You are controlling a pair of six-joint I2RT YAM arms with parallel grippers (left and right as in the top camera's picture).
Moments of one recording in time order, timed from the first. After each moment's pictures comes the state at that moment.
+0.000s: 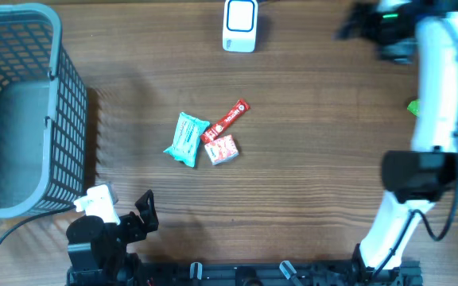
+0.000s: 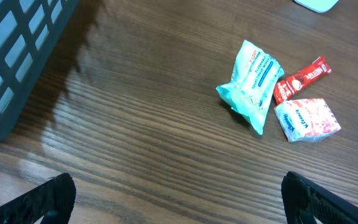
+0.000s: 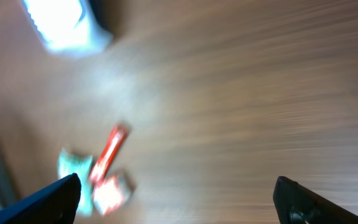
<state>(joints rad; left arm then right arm) 0.09 0.07 0.41 -1.02 0.08 -0.28 0.03 2.11 2.45 -1.60 -0.23 0.29</state>
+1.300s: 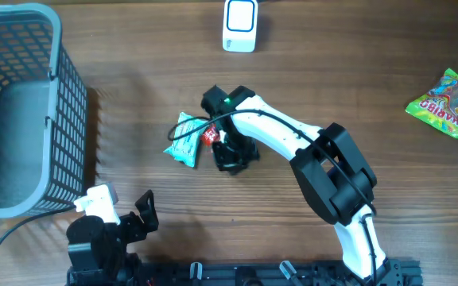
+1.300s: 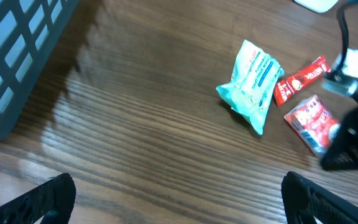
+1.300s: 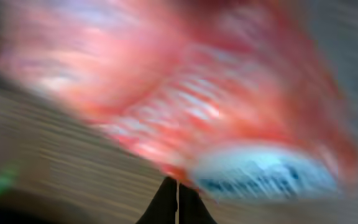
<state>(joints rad) 0.09 0.07 0.41 -1.02 0.08 -0.28 0.72 2.19 1.60 -1.19 -0.25 0.44</state>
